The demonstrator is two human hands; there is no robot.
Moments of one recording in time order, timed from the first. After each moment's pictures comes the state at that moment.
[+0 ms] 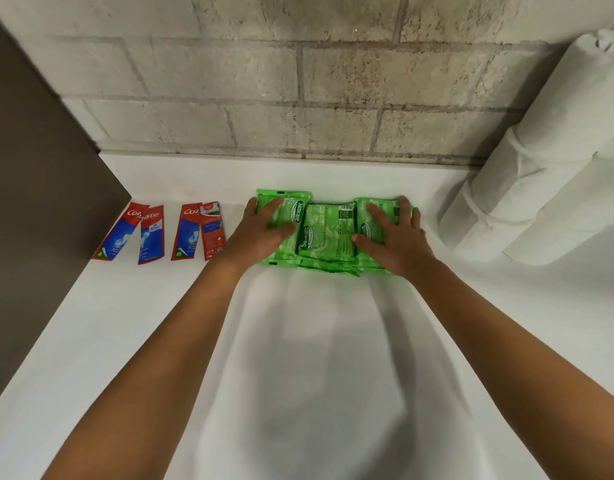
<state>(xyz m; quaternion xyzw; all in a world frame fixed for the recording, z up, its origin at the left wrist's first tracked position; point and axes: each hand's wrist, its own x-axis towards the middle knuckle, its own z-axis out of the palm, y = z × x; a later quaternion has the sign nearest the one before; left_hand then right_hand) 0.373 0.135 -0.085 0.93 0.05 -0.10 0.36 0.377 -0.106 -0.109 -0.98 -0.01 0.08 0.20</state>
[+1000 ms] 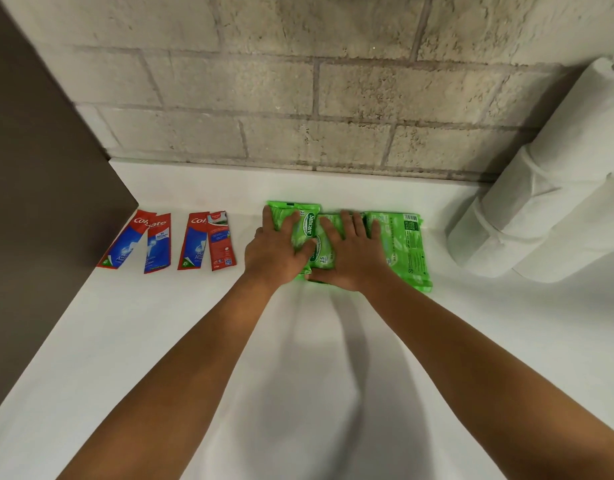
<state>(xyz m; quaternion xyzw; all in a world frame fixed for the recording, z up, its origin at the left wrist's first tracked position) 0.375 0.121 -0.104 0.98 0.03 -0.05 0.18 0.384 -0.028 -0.113 -0.99 -0.14 0.08 0.01</state>
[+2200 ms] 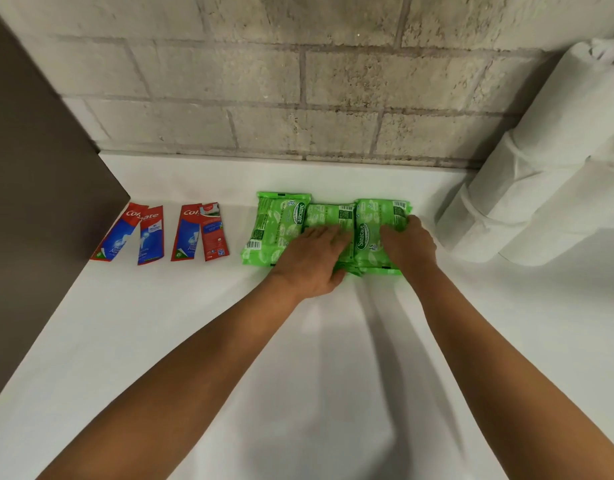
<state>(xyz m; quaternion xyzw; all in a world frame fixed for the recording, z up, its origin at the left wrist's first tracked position) 0.345 0.072 -0.094 0.96 -0.26 -0.04 0.02 0.370 -0.096 -0.098 -0.90 0.25 0.05 0.35</state>
